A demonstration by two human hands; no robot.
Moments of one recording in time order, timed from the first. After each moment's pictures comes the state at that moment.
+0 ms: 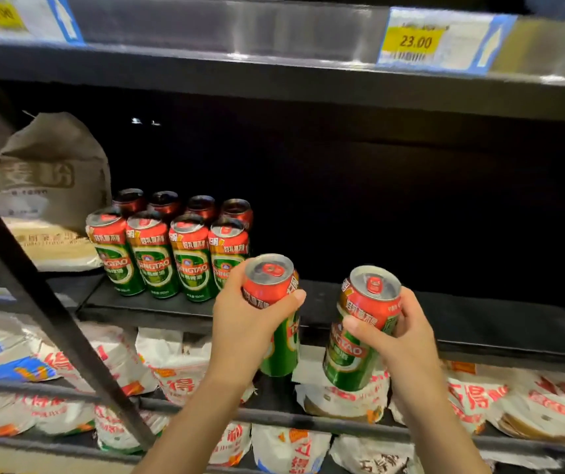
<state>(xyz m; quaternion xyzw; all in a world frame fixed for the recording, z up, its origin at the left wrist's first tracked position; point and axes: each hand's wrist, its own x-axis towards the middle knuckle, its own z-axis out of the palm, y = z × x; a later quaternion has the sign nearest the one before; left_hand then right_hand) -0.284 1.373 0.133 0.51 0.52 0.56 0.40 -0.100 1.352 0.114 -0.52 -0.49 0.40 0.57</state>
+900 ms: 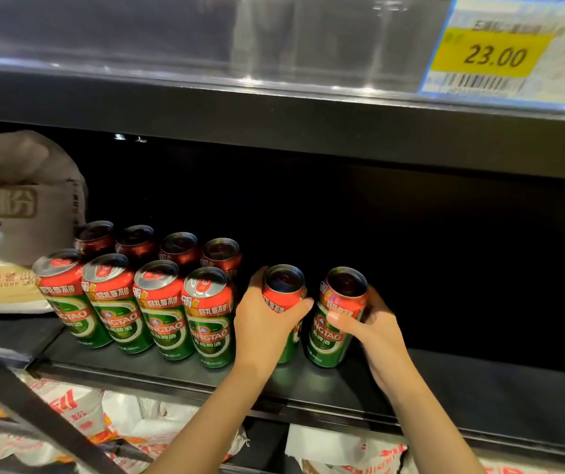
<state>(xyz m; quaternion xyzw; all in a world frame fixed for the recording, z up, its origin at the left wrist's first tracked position) -0.246 1.527 0.093 0.52 0.57 0.54 0.33 -0.081 1.528 0.078 -0.47 -0.53 0.46 0.54</state>
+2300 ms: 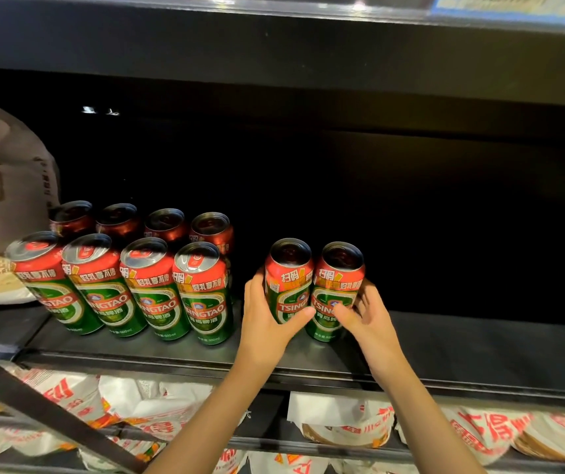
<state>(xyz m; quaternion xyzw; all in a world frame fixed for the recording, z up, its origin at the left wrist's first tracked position) -0.251 1.518 0.033 0.59 0.52 0.49 0.37 -0.081 1.501 0.044 -0.52 -0.53 0.44 0.50</state>
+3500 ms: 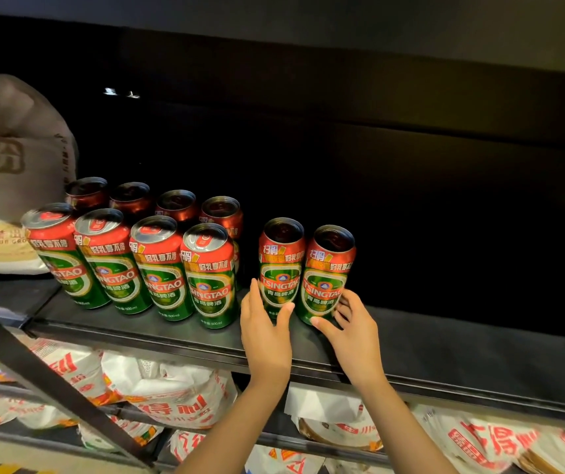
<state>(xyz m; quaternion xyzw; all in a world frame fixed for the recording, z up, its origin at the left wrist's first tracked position) -0.228 1.511 -0.009 0.47 0.68 0.51 0.25 -0.105 1.505 0.011 -0.59 -0.55 0.36 0.47</state>
